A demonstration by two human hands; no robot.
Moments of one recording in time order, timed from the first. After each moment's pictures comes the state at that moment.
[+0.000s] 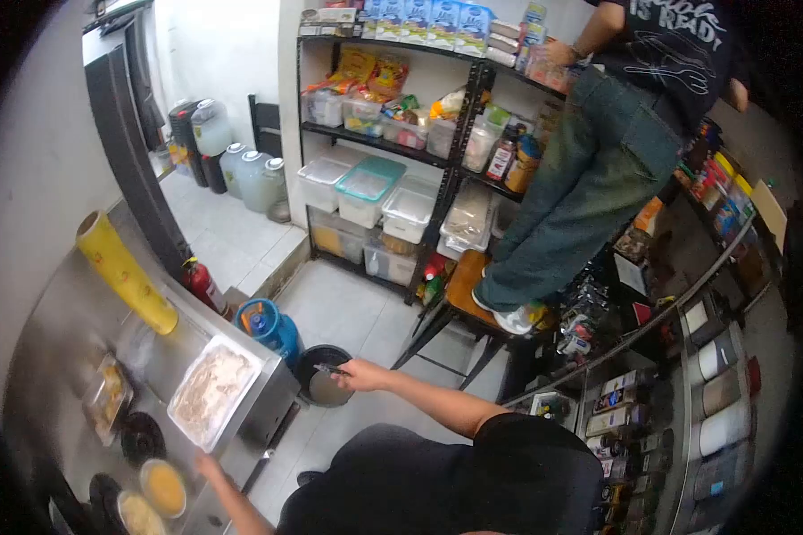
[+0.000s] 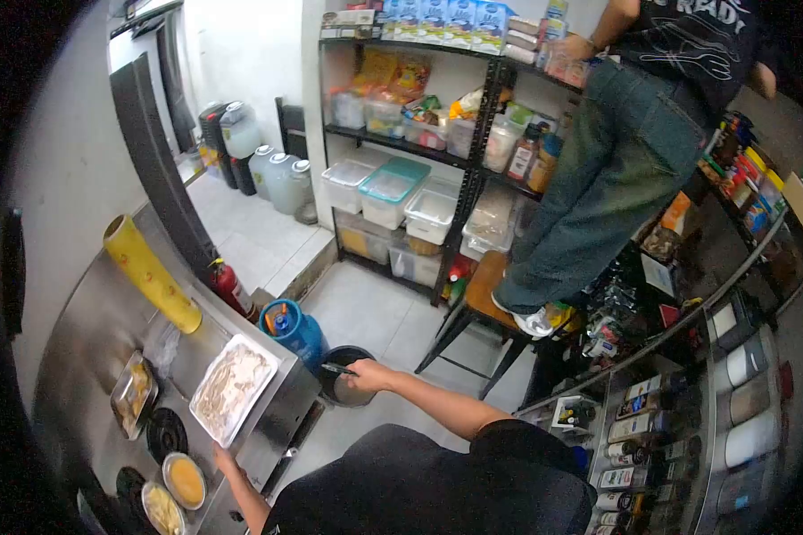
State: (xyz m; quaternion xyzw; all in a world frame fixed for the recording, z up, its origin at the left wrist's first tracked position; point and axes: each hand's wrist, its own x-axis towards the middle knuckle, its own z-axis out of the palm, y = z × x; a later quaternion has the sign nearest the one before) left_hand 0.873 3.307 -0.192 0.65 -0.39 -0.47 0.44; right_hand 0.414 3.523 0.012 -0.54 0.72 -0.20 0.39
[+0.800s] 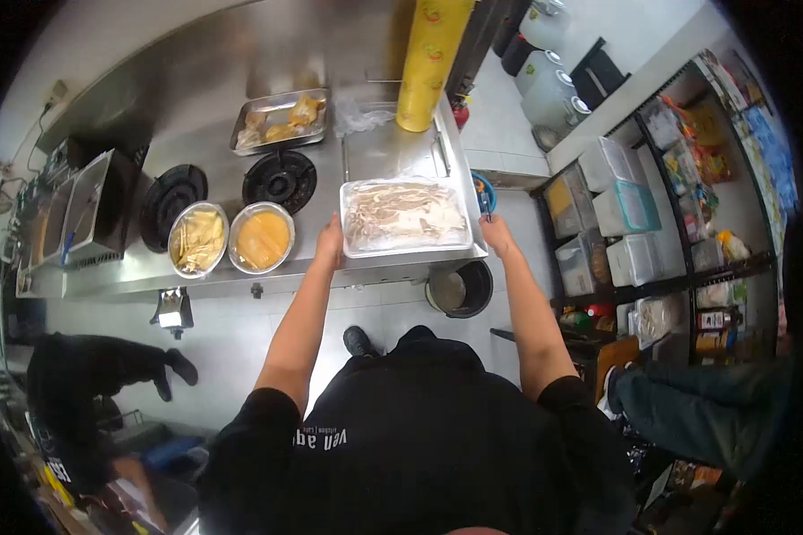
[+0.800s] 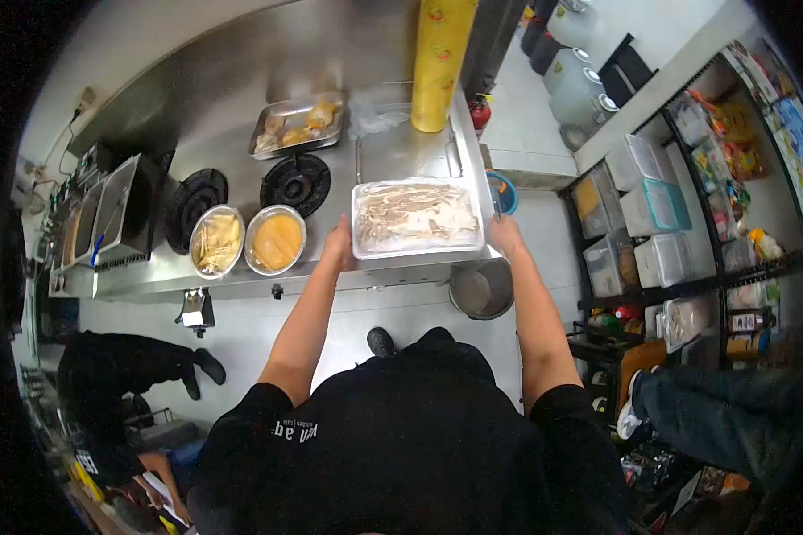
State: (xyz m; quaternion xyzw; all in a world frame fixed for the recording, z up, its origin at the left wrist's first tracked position) left_hand 0.873 3.245 -0.151 0.63 -0.26 -0.61 0.41; right_hand 0.480 3.246 -0.086 -0.53 0.73 -0.28 0.33
